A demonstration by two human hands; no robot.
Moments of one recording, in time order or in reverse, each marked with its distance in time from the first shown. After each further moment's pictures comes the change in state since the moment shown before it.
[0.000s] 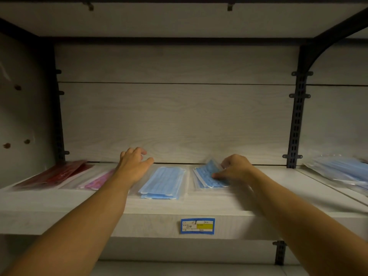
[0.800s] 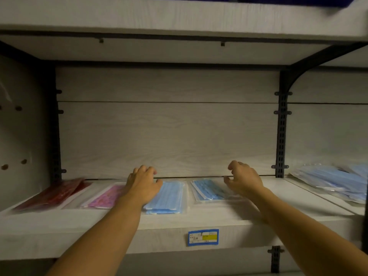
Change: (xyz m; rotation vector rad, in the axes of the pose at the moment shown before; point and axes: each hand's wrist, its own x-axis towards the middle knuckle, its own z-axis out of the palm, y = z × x) left_hand -0.004 0.007 0.008 0.256 -0.033 0.226; right_hand -0.034 0.001 -0.015 -0.299 0.323 -0.098
